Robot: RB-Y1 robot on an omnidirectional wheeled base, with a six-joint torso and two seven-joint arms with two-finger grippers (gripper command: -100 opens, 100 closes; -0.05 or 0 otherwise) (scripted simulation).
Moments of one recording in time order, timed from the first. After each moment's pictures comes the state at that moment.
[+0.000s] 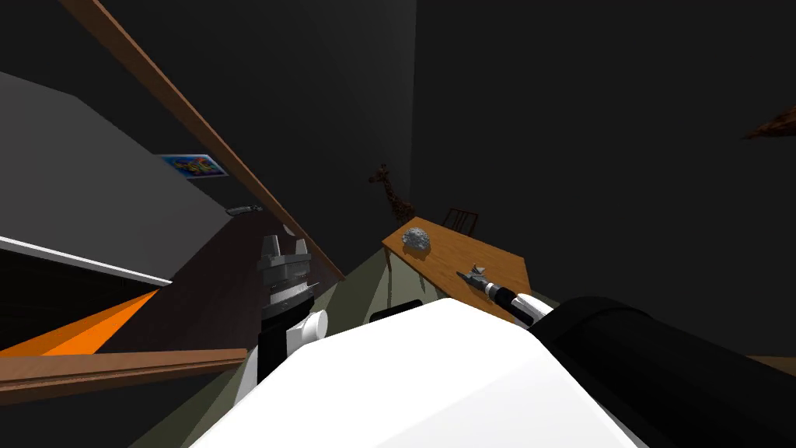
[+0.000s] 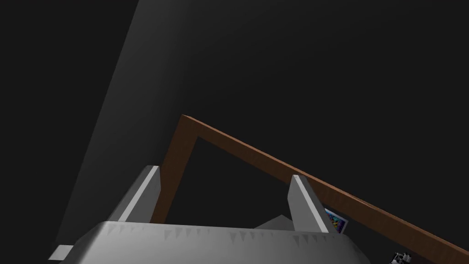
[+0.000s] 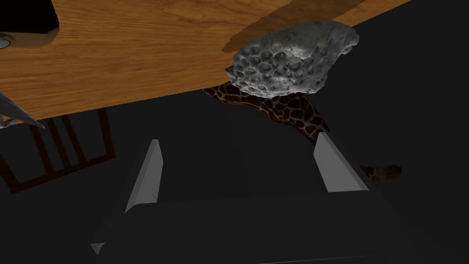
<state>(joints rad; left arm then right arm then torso) 0.49 -0.04 0.03 -2.34 -0.09 -0.38 0.16 0.58 -0.70 -0.09 -1.33 0.68 -0.48 -0.04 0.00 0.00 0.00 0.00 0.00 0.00</state>
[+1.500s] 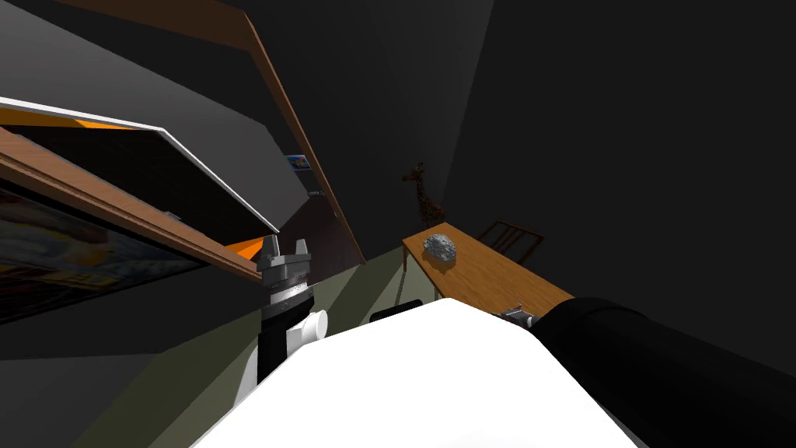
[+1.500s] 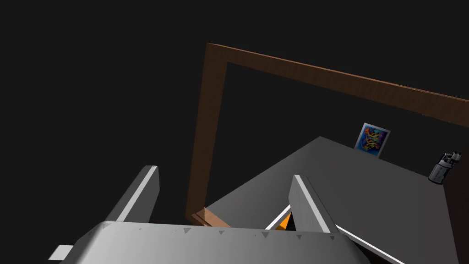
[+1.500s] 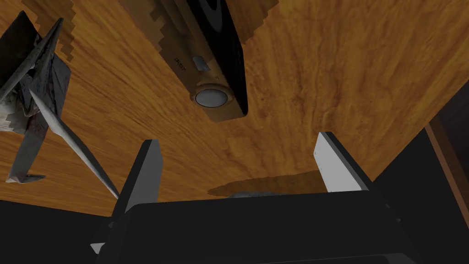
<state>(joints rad) 0.49 -0.04 0.03 -2.34 -0.09 -0.38 0.16 0.65 -0.88 0.04 -0.98 0.92 -0.54 -0.02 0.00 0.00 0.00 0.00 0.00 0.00</state>
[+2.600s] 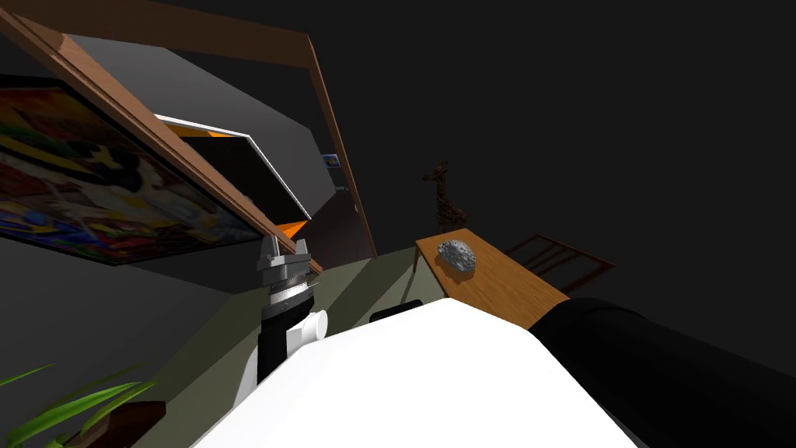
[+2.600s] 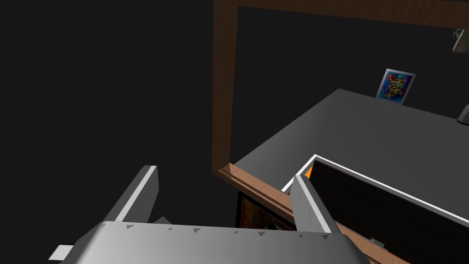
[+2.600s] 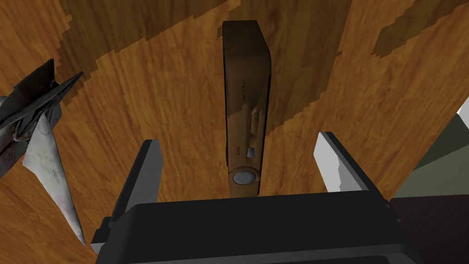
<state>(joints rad) 0.49 -0.04 0.03 -2.34 -0.09 -0.38 0.16 0.69 -0.91 0.17 -0.72 1.04 -0.65 0.05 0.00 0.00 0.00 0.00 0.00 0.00</state>
